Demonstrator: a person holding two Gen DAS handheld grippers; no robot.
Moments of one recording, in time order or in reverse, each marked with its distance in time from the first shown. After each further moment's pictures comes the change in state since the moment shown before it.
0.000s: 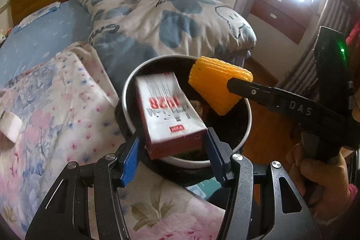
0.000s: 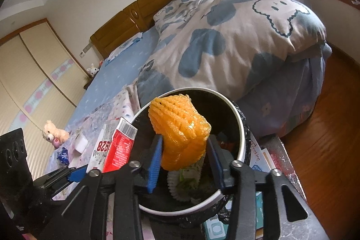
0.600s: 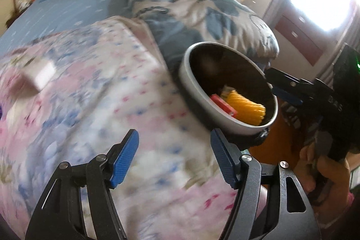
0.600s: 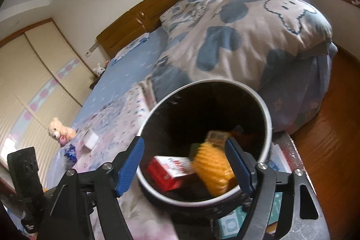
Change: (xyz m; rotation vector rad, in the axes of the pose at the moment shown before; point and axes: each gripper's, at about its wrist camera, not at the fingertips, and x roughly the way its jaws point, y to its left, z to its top) left arm -0.033 0.071 -0.056 -0.201 -0.006 0.054; right arm -0.002 0.033 -0.020 -0.015 -0.014 0.044
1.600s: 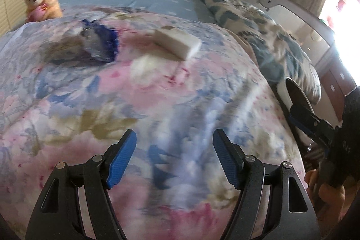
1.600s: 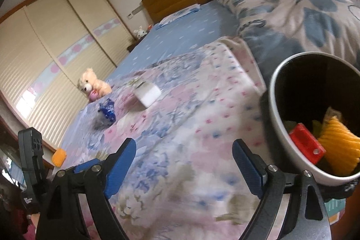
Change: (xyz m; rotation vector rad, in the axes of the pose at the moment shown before) left arm -0.078 0.167 -0.060 -0.332 -0.075 0.198; right arm 0.066 0.147 -0.062 -0.211 0.159 0.191
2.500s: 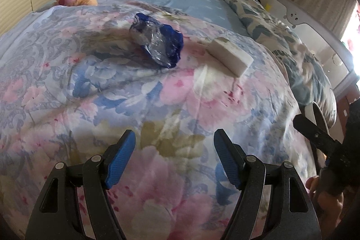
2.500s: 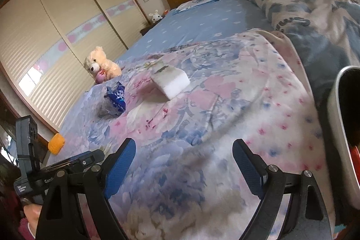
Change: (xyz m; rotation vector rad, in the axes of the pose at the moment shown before) left arm 0.005 0.064 0.011 -0.123 -0.014 0.093; right arm 0.062 0.045 0.008 -0.111 0.076 0.037
